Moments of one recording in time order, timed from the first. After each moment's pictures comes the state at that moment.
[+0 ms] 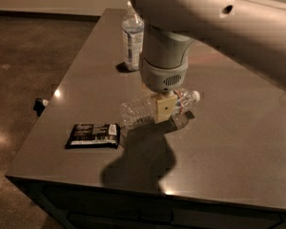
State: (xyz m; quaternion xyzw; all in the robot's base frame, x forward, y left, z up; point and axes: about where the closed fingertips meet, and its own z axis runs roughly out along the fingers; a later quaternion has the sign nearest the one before) arm 0.483 -0.046 0.882 -0.81 0.57 -0.04 0.07
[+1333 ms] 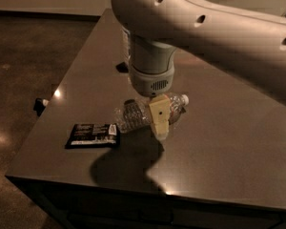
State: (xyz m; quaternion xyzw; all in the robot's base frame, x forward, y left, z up) arm 0.488 -0.028 0.864 -0.81 0.58 -0.04 0.06
